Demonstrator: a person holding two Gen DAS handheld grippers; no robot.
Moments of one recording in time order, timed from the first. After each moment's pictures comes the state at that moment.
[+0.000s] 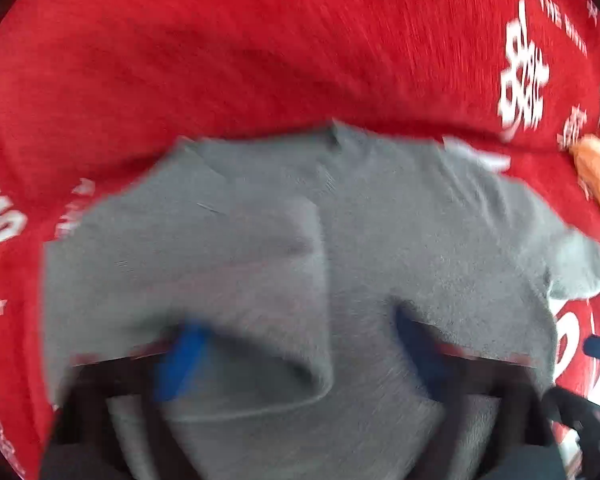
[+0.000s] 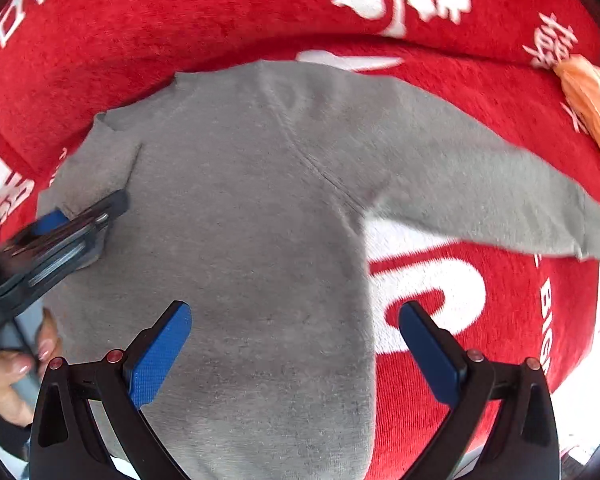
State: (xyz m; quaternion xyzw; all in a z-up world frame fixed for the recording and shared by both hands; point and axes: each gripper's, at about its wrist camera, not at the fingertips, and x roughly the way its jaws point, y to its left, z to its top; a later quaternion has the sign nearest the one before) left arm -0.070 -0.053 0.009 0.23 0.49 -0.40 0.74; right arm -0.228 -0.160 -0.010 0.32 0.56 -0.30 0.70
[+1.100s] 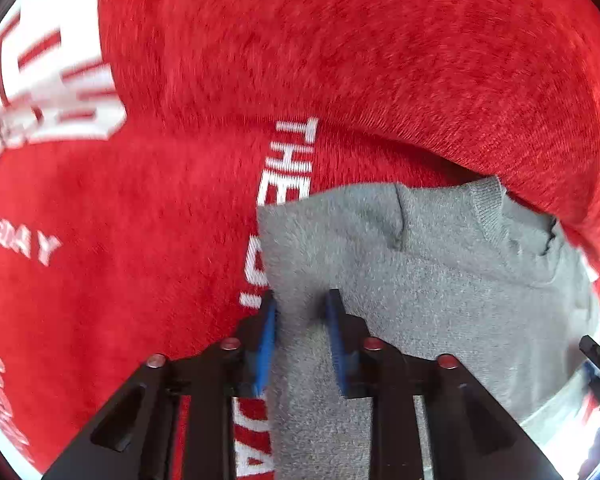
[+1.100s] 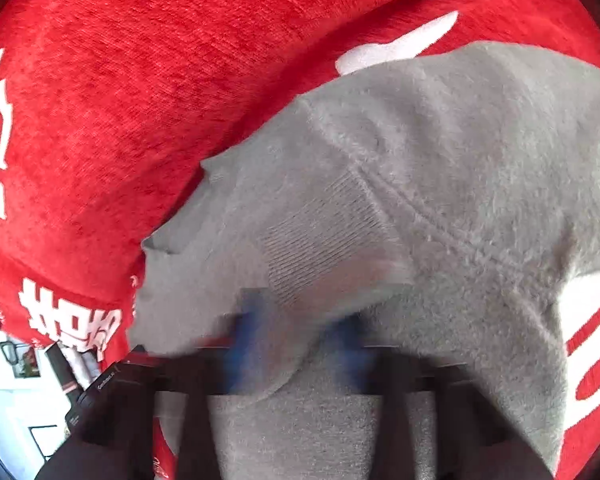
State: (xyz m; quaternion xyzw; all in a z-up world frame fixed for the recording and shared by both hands) left arm 0.090 0.054 -0.002 0.15 0.59 -0.26 0.75; right arm -0.154 -0.215 -0.058 0.54 0.39 -0.27 0.70
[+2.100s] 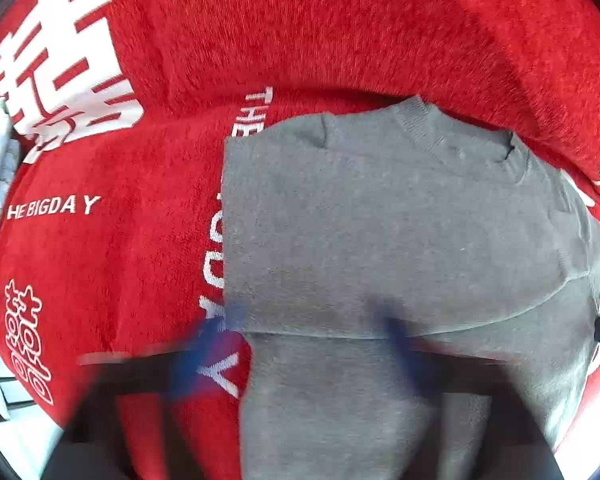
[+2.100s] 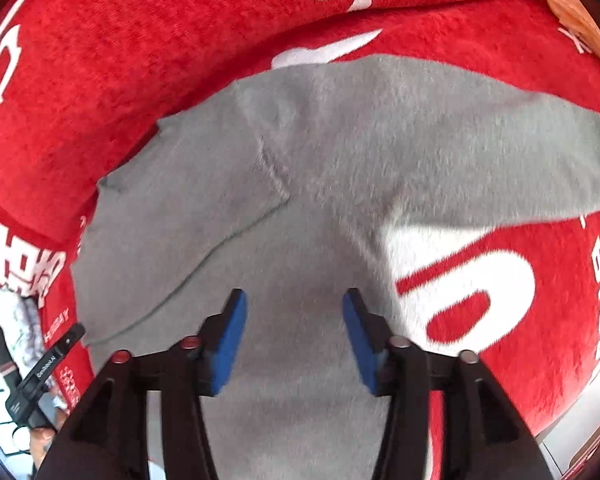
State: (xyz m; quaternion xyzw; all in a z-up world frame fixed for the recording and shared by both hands) left arm -0.008 0.055 0.043 0.21 0.58 -0.24 0.75; right arm -0.233 -0.191 -0.028 0.47 0.49 -0.30 0.67
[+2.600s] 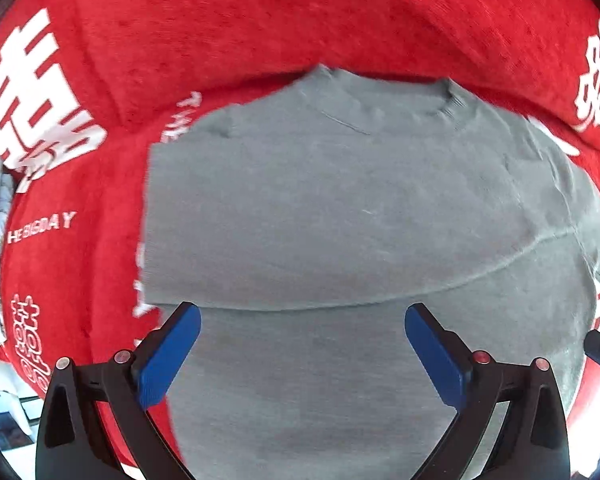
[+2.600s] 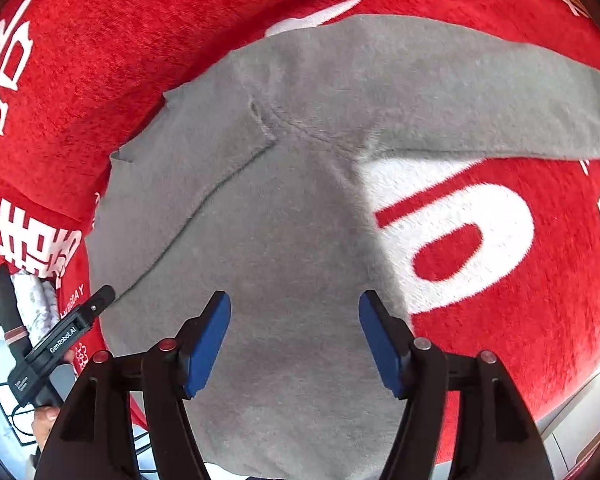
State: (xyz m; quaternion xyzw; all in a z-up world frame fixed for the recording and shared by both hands) left arm -0.067 -0.002 0.032 0.27 0.59 -0.26 0.72; right arm -0.266 -0.177 -0.036 0.51 0.49 -0.27 0.66
